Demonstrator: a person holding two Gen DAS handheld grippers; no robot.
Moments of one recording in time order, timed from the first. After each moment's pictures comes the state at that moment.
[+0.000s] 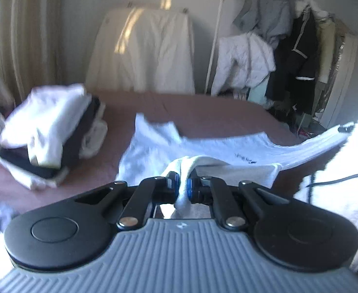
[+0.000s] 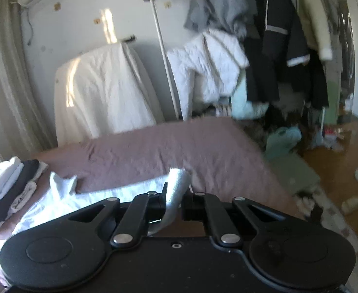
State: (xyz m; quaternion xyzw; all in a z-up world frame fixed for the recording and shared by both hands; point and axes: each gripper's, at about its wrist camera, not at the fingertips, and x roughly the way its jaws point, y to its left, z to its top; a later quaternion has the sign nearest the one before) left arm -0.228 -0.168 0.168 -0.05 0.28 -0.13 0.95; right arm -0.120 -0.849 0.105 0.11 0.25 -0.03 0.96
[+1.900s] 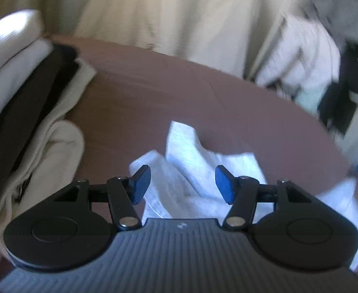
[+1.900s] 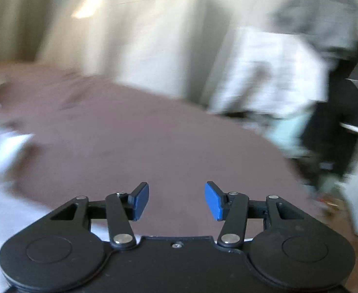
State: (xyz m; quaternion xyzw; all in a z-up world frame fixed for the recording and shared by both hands) left arm 0.247 -0.116 -0.019 -0.18 0.35 -0.10 0.91; right arm 0.206 -0.617 -0.012 -0.14 0.32 0.01 0.94
